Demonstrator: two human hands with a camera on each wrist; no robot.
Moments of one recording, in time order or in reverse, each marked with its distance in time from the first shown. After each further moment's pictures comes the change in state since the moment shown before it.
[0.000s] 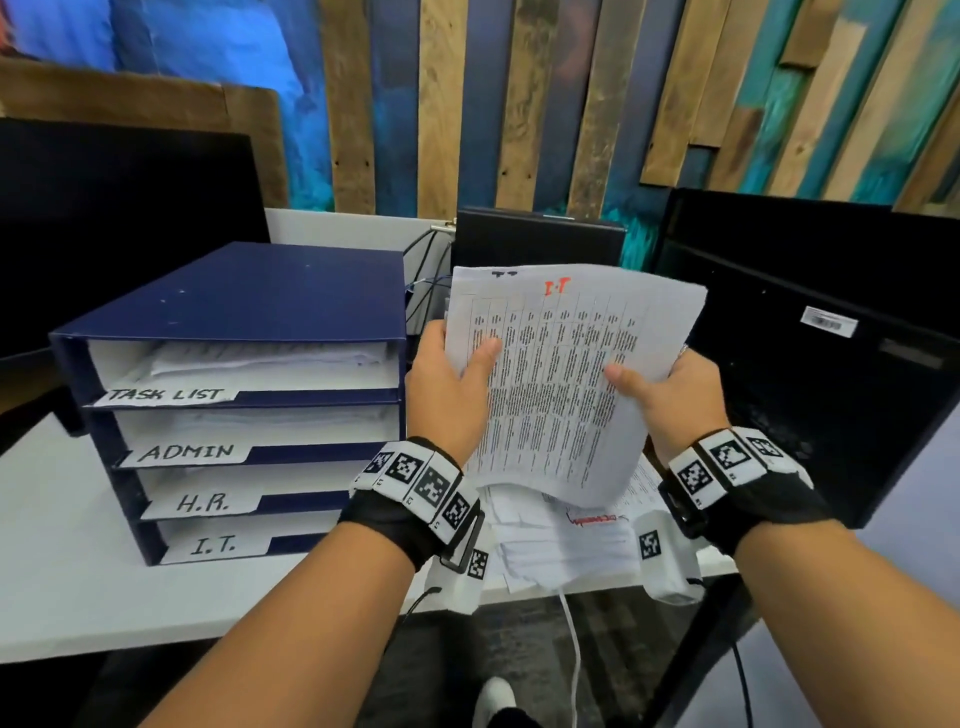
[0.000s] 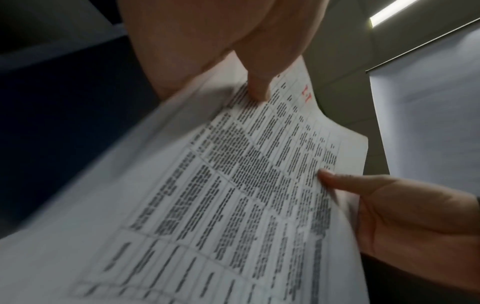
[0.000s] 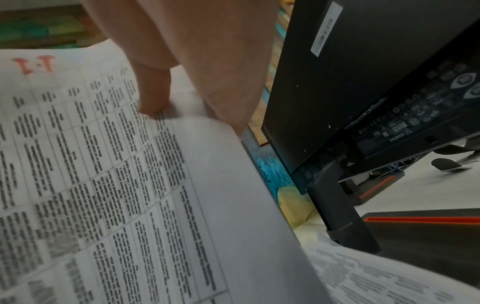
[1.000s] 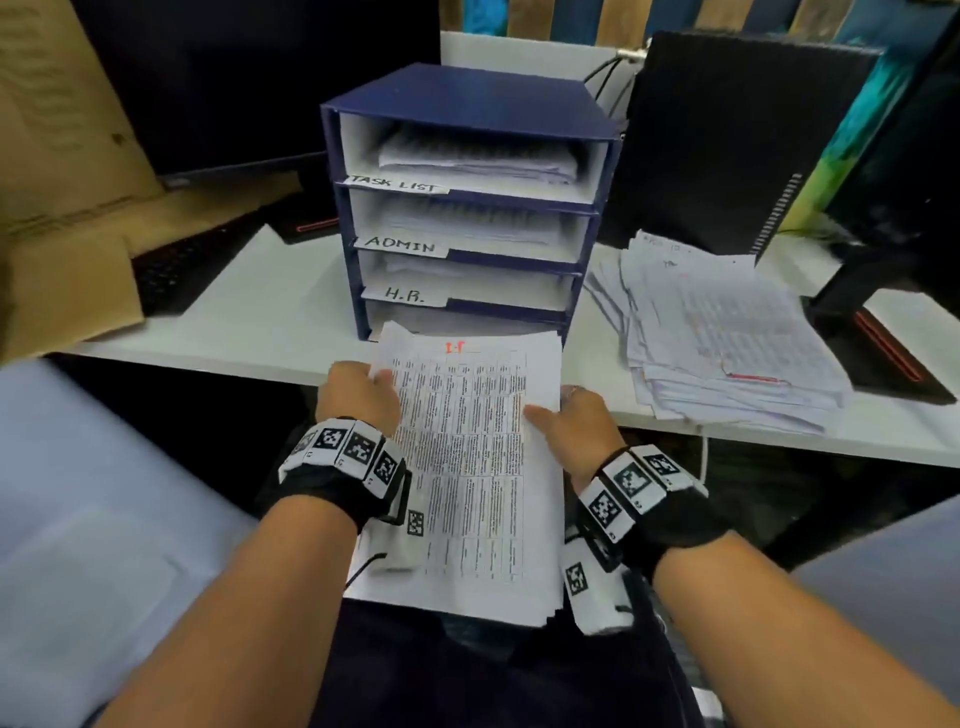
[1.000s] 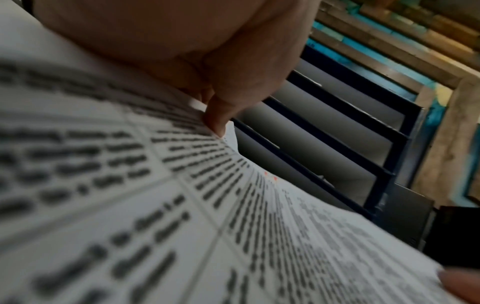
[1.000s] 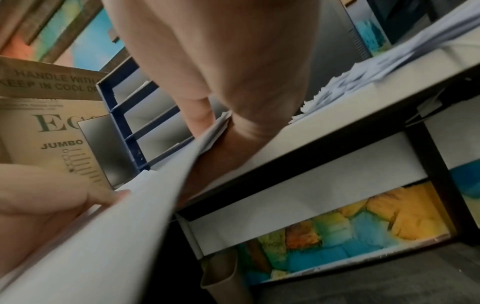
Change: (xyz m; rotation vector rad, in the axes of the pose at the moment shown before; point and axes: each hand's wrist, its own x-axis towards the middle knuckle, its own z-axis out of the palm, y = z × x) left_hand -0.129 -0.107 -0.245 0.687 0.223 -0.681; right_hand -0.226 0.037 0.176 -0.144 -0.569 0.455
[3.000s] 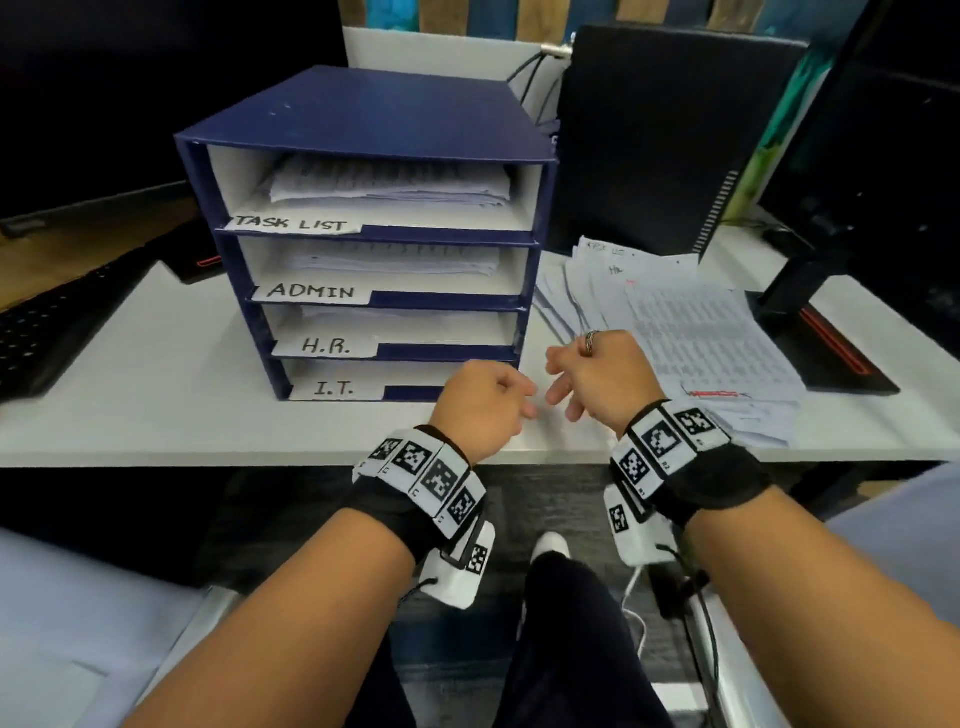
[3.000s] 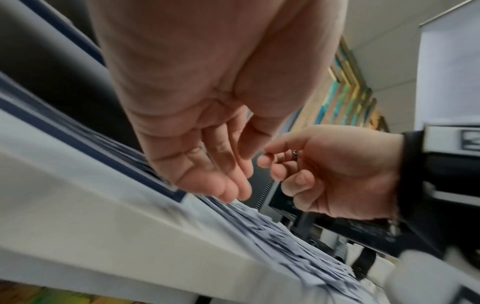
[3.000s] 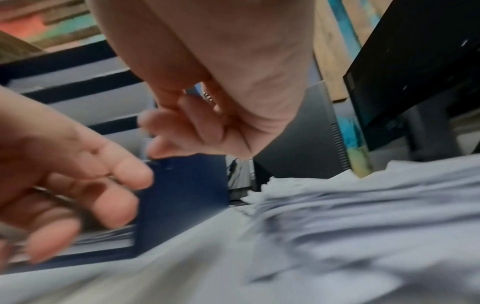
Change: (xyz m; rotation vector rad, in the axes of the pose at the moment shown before) left_hand -0.034 0.117 0.089 -0.190 -0.694 0.315; right_hand 0.055 -0.054 -0.077 -0.142 0.181 -0.077
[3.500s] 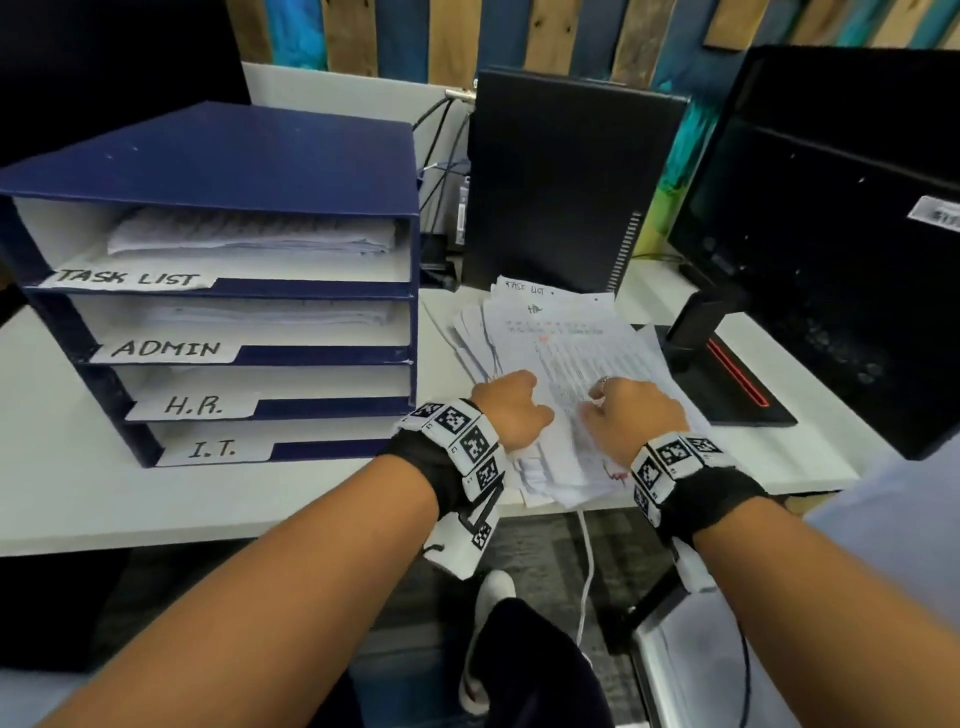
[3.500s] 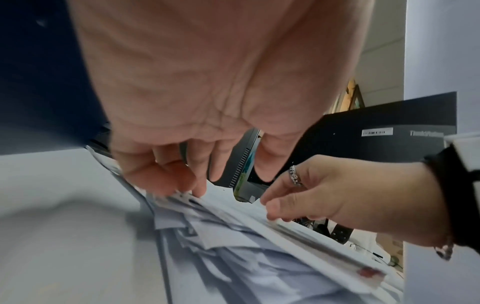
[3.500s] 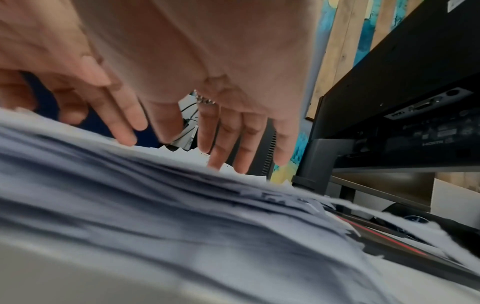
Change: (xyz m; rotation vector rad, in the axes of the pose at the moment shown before) left_hand 0.083 0.066 0.095 0.571 -0.326 0.088; right_hand 0.050 0.078 -0.109 -0.895 0.121 0.069
